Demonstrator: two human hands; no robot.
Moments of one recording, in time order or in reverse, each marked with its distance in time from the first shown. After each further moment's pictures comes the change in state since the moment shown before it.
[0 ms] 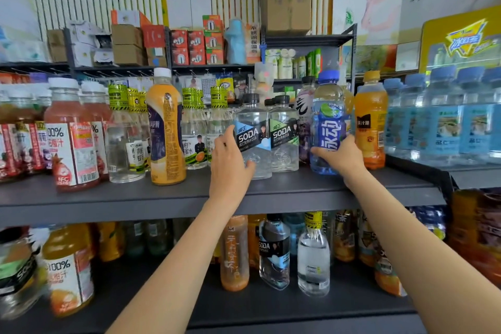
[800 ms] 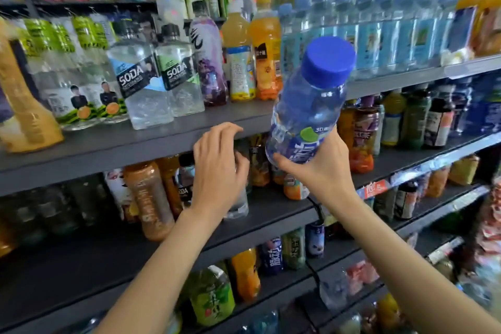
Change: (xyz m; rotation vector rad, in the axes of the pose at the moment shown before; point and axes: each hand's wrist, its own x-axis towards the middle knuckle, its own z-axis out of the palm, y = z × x) left_hand -0.116 0.067 0.068 -0.141 -0.001 0.491; right_hand -0.151 0.086 -0.091 -0.069 0.228 -0.431
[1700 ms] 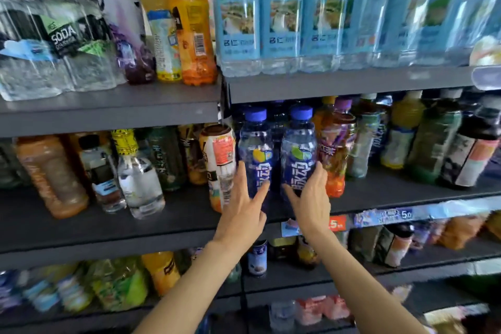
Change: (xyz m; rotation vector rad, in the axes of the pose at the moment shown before) left_hand -0.027 0.142 0.226 0.226 -0.698 -0.337; right_hand 0.017 0.292 -0.028 -0.260 -0.327 0.332
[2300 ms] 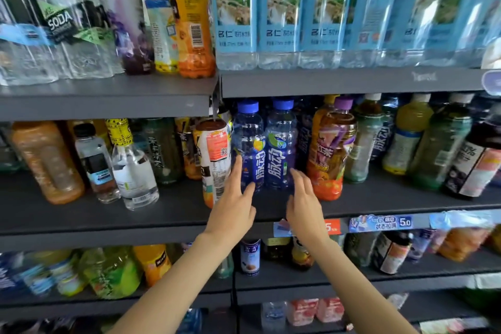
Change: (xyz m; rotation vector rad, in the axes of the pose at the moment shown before) left_hand 0.008 0.000 0.001 0.109 -0.019 -0.059; right_hand -0.004 0.016 -0.003 0.045 -0.147 -0.297
